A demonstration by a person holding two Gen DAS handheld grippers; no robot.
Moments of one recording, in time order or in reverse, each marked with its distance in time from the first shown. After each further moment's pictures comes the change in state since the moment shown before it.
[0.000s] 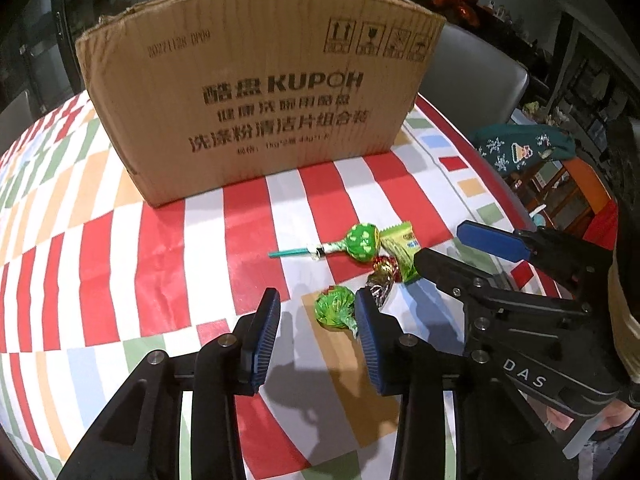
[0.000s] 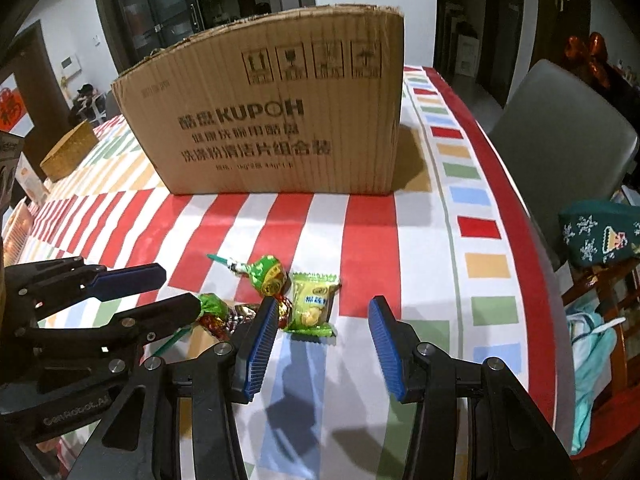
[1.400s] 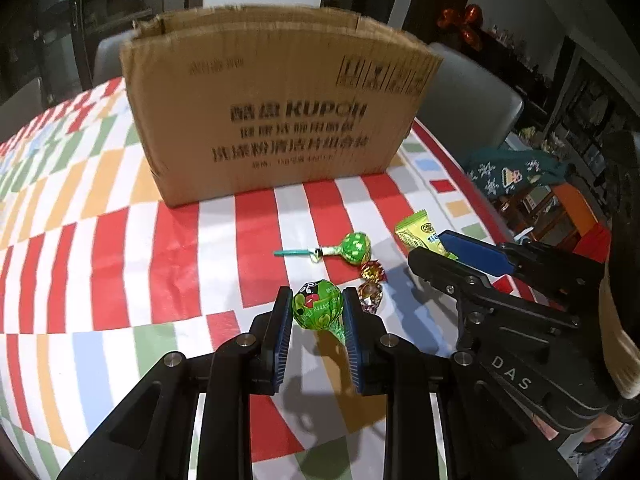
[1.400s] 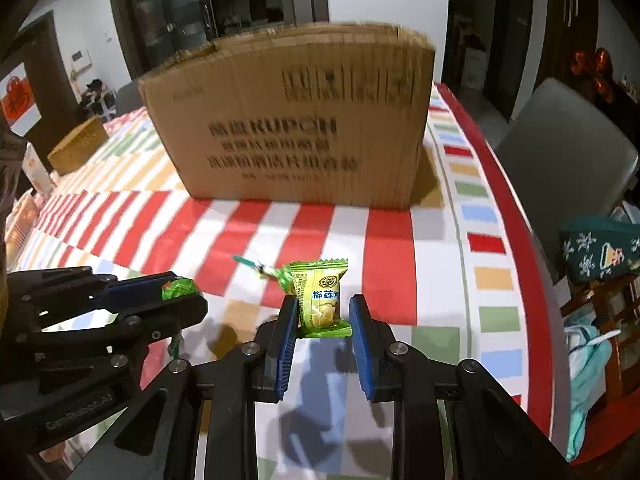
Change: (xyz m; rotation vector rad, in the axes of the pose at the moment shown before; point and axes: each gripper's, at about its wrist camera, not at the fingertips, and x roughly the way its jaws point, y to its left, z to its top) left arm -0.031 0.006 -0.005 -0.058 -0.076 -0.029; right arm -0.019 0.020 0.006 -0.044 -0.045 0.001
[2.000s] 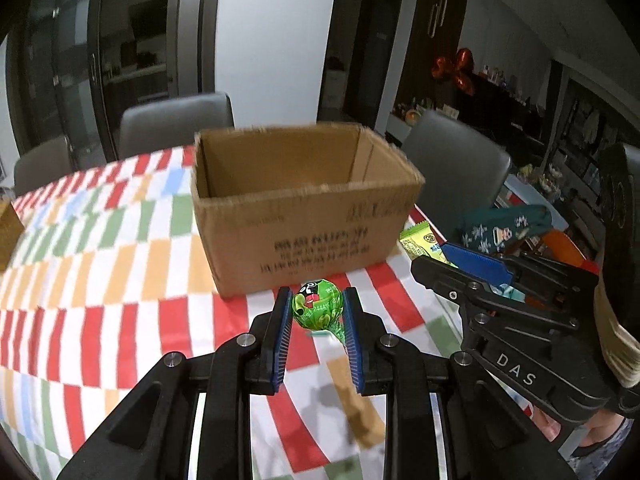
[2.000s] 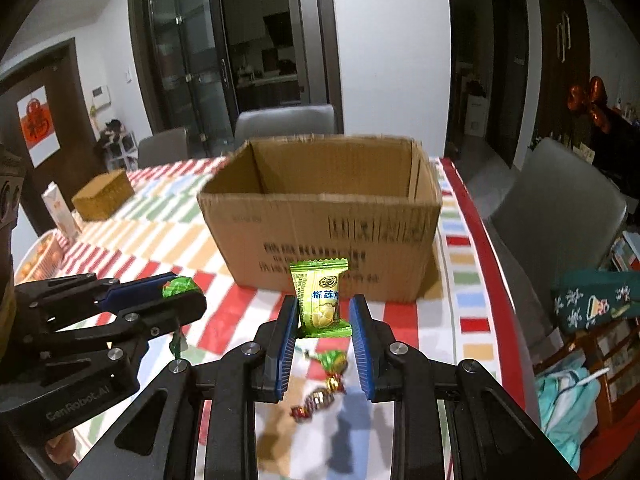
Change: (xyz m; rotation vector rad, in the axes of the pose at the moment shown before) left arm -0.084 0.008 0.043 0.035 -0.221 0.047; right arm -0.067 0.023 0.053 -0.005 -0.198 0.026
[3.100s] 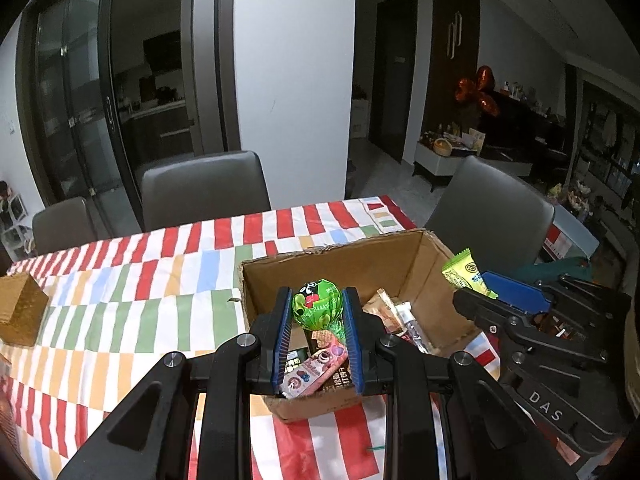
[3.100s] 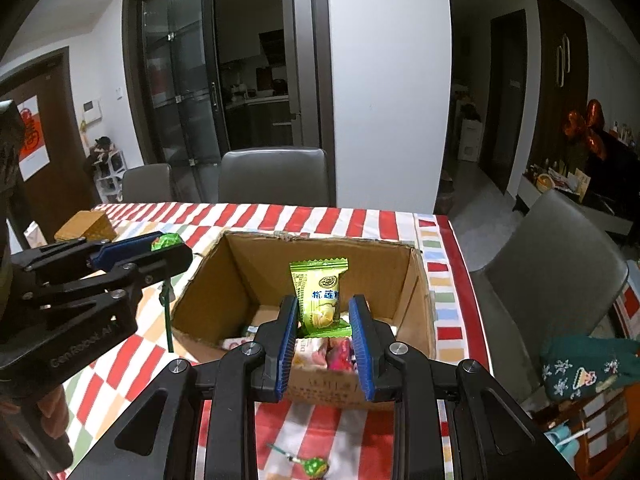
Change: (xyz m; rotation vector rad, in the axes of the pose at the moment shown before) left arm 0.037 0.045 0.117 0.029 -0.084 0.107; right arm 0.034 -0.006 0.103 -0.020 -0.057 -0.044
